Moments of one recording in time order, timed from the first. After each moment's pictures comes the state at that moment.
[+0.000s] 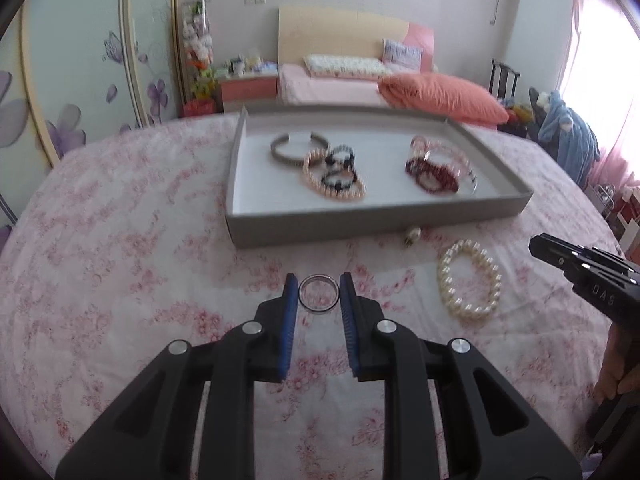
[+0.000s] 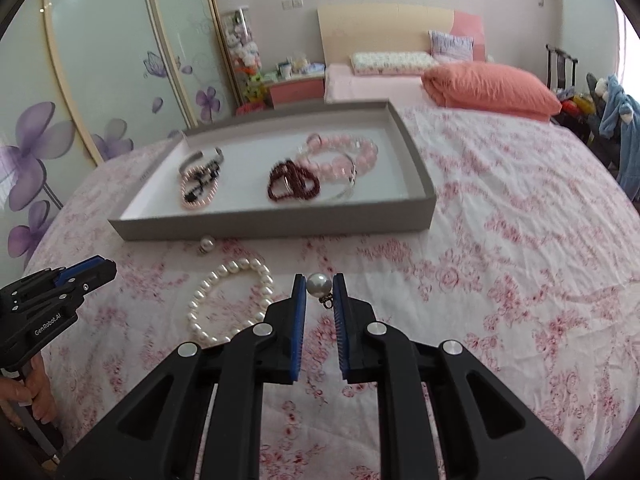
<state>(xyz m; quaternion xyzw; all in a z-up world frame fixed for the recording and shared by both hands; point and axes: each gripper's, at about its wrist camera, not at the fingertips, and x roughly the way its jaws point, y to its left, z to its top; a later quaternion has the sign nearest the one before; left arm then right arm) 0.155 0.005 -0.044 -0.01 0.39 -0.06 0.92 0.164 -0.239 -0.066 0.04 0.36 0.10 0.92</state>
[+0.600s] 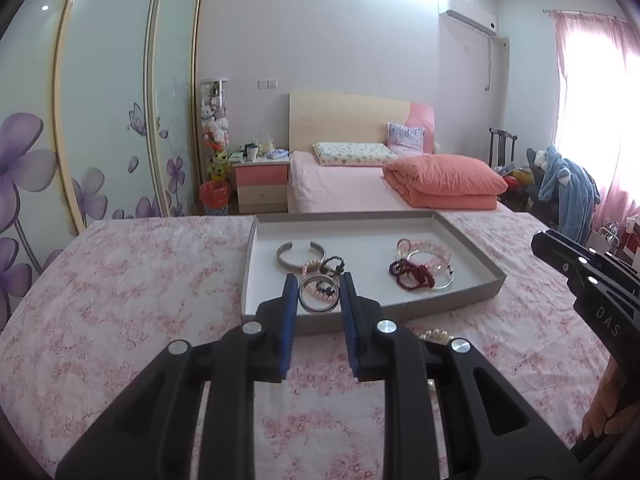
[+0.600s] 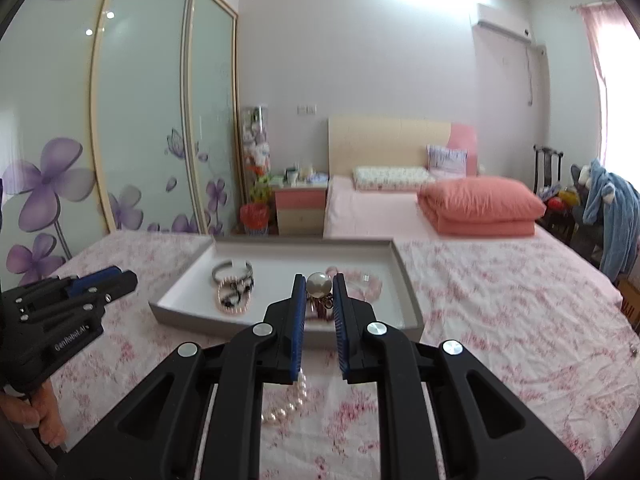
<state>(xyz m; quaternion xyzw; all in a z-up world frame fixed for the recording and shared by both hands) 0.126 -0.009 0.014 -0.01 0.24 -0.04 0.97 0.123 -0.219 -0.002 0.00 0.16 0.09 0.98</state>
